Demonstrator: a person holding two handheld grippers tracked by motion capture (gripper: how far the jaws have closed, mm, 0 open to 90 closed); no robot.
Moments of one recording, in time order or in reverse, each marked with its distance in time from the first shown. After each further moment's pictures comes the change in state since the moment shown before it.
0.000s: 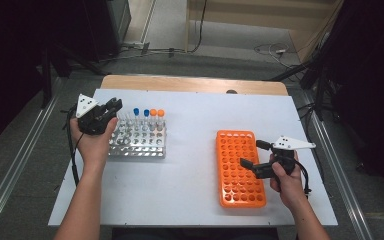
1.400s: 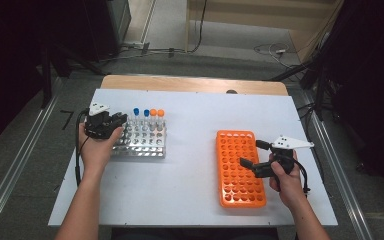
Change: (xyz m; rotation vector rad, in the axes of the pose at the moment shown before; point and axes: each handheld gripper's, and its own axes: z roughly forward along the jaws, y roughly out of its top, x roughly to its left) left arm -0.001 -0.018 0.011 0.283 -0.004 -0.013; right arm -0.004 -0.002 0.004 0.006 -0.004 0.005
